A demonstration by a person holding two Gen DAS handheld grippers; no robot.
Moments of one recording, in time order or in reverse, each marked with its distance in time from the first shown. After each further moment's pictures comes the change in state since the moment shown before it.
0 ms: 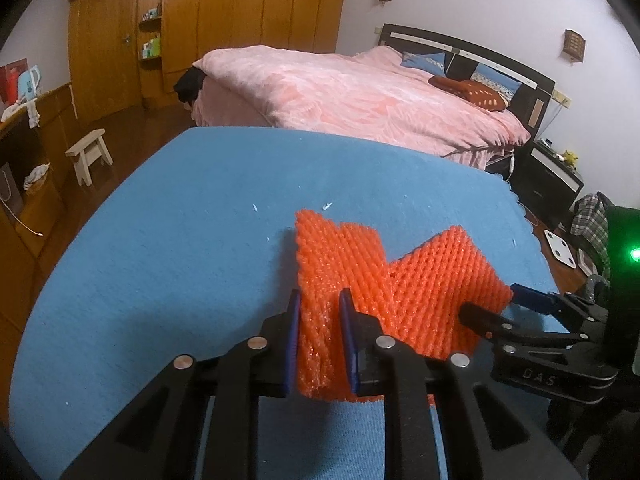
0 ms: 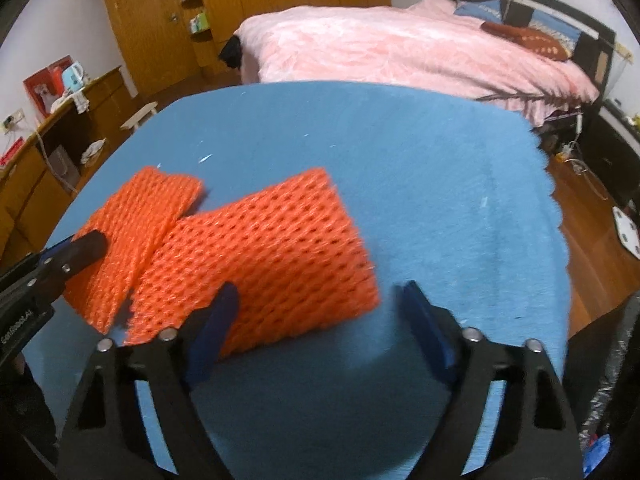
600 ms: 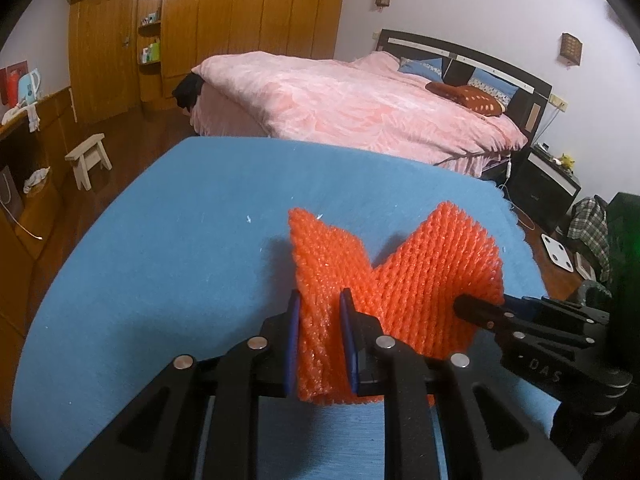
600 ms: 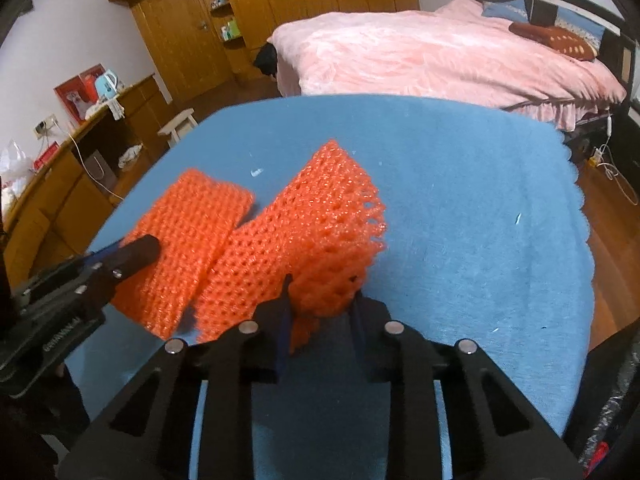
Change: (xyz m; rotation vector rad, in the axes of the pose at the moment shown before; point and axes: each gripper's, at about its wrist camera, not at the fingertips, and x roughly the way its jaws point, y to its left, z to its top) left arm -0.012 -0.009 0.005 0.003 -0.028 -0.007; right arm -0.023 0.009 0.010 -0.012 -0.028 0.146
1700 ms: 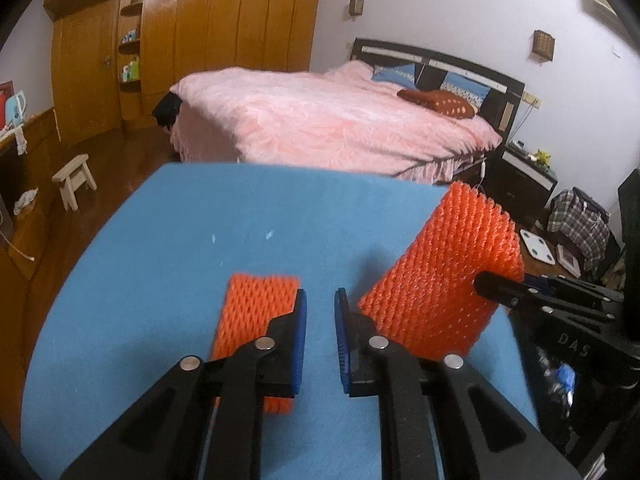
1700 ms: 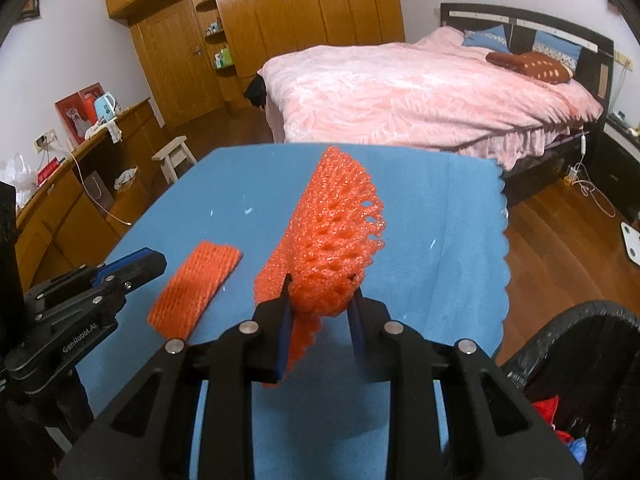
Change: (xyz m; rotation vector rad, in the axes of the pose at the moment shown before) left arm -0.038 -0.039 0.001 0.050 -0.015 -0.049; right arm -0.085 -0.016 -0.004 -0.001 -0.090 -0.056
